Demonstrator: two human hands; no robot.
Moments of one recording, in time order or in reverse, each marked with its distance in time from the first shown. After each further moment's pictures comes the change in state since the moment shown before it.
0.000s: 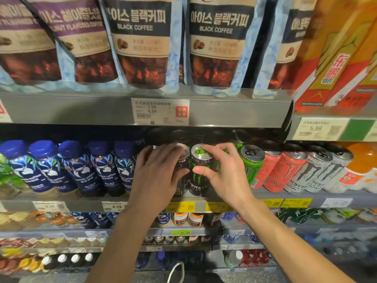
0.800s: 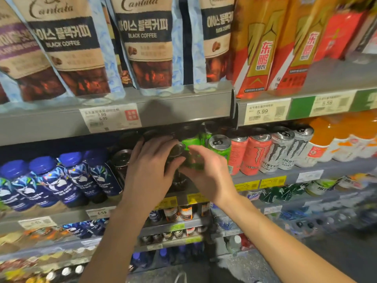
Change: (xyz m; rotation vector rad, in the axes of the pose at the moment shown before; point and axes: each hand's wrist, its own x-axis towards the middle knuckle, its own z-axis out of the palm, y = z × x) left_hand 0.020 0.049 -0.009 -0.078 0.033 0.118; right_hand -0.022 0.011 -0.018 0.238 0.080 0.000
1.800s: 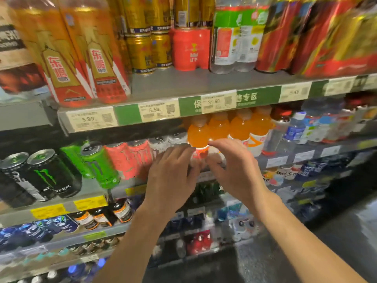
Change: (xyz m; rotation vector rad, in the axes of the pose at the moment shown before) left_hand 0.048 0.331 0.121 -0.076 -0.047 0.015; right_hand -0.058 0.141 -0.335 -0.399 0.175 -0.213
